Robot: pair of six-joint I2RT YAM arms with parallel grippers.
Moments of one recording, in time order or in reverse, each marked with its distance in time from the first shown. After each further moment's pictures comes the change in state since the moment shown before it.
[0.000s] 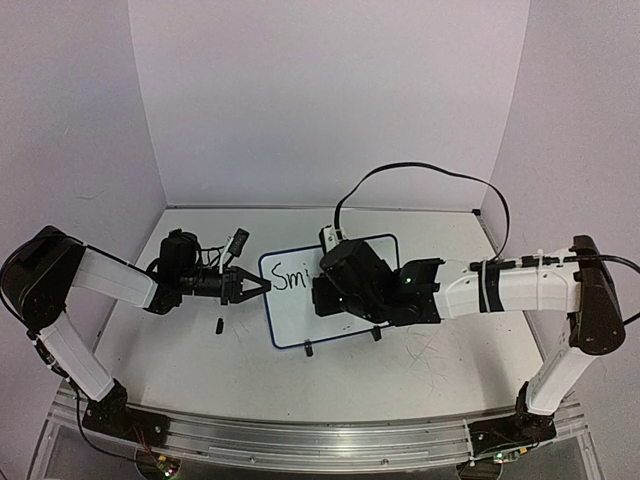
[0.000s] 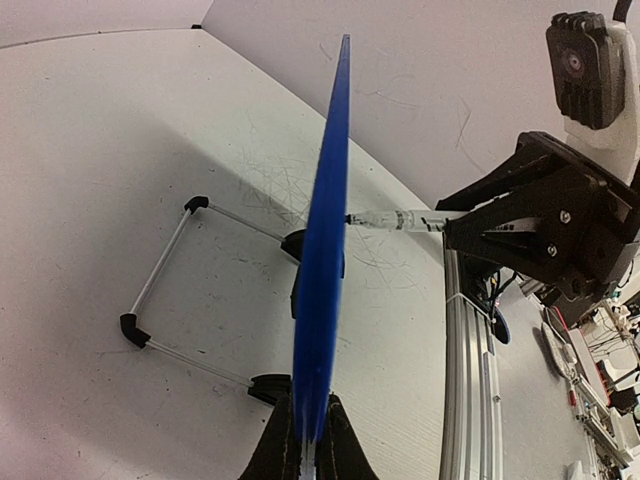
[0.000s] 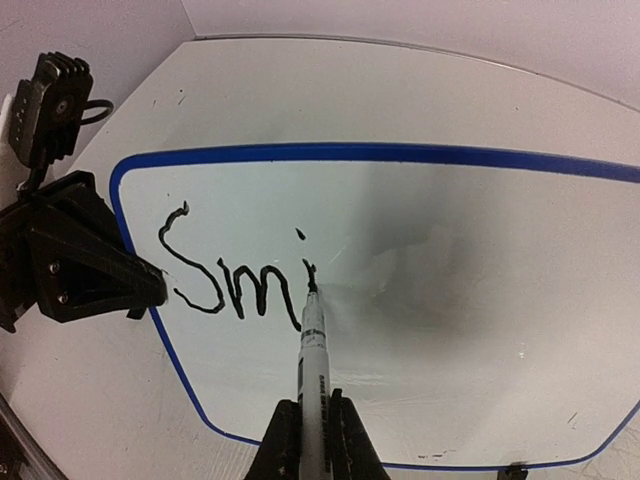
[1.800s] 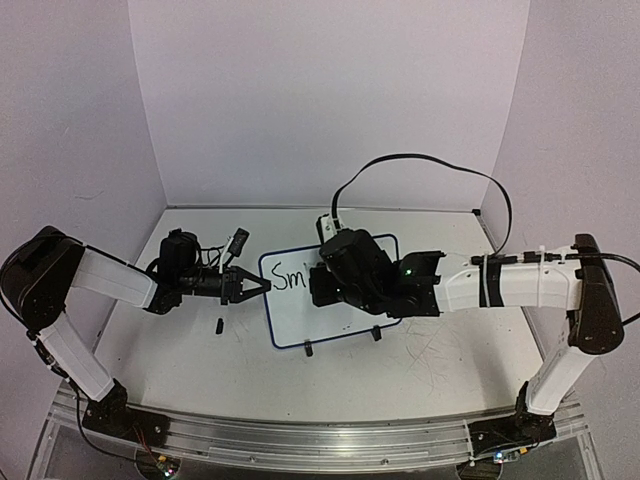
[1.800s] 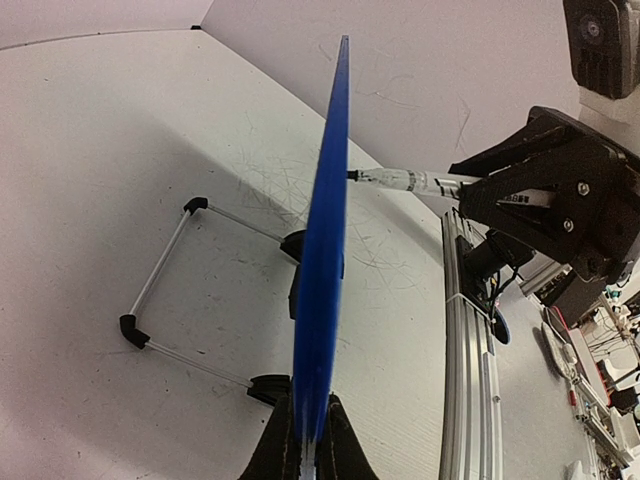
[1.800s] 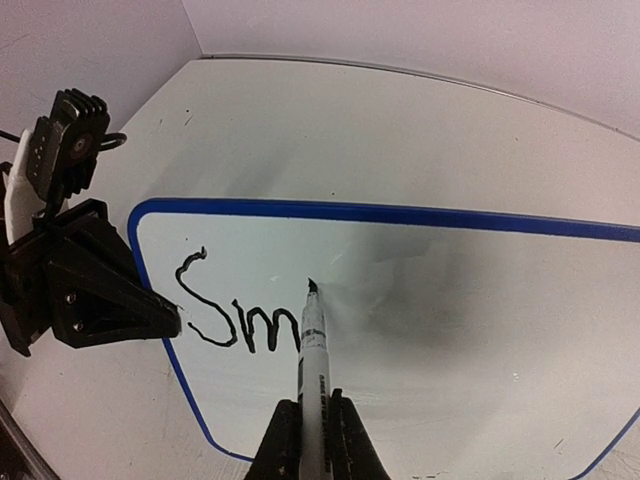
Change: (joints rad) left arm 0.000 -0.004 0.000 -0.001 -0.001 -0.002; right arm -0.010 0.004 0.047 0.008 0.010 -0.055
